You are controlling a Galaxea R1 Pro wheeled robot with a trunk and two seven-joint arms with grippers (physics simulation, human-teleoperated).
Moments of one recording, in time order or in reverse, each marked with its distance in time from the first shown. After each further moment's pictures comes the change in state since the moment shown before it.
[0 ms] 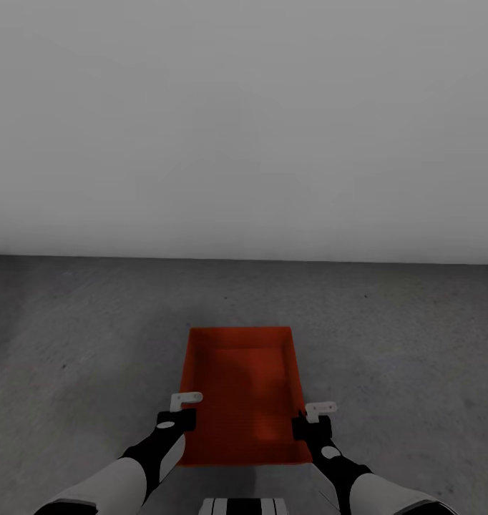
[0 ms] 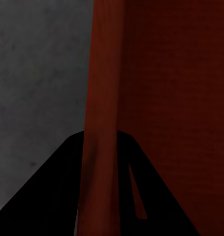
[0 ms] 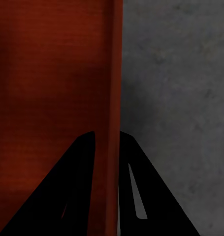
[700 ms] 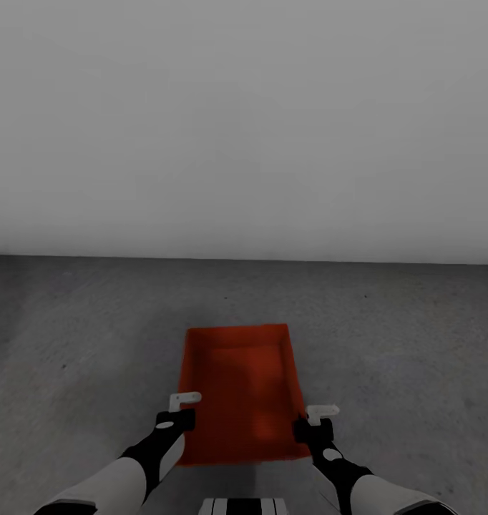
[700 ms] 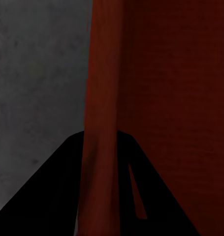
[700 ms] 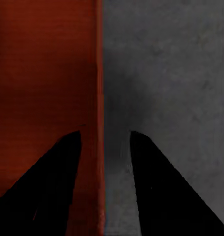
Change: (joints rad) left arm 0.000 0.001 0.030 0.001 -0.004 0.001 0.001; right arm 0.000 -0.001 -0.019 0.017 -0.001 0.000 0.001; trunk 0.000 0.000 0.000
